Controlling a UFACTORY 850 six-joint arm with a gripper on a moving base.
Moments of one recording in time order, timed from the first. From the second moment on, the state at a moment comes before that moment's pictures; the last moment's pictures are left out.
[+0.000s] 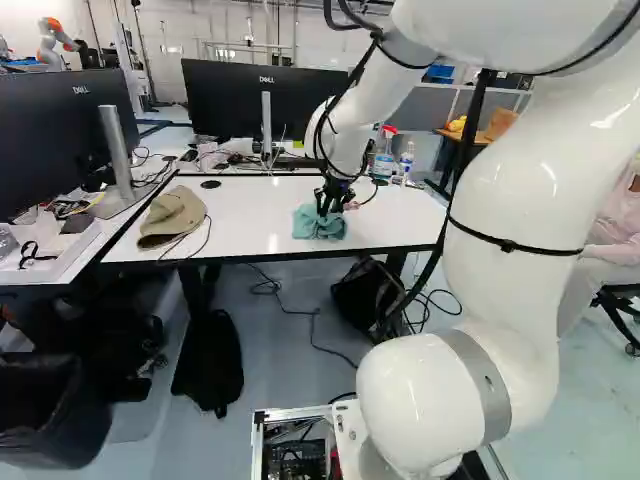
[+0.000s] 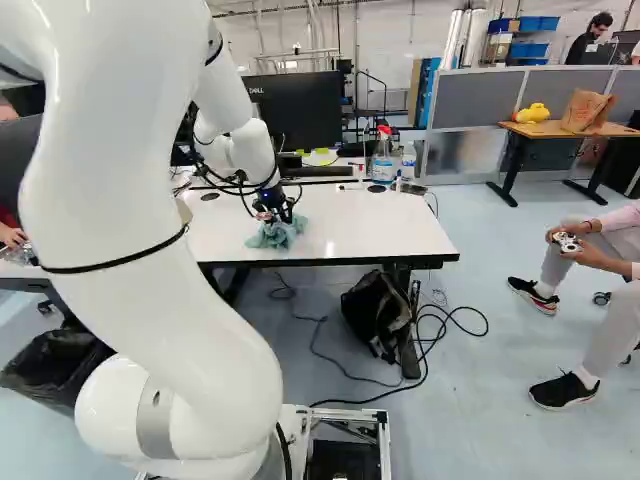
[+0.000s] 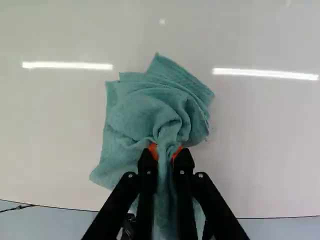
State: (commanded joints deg) arm 5.8 -9.0 -50.5 2.0 -22.1 0.0
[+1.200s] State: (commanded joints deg) arm 10.8 -2.0 -46.9 2.0 -22.1 0.0
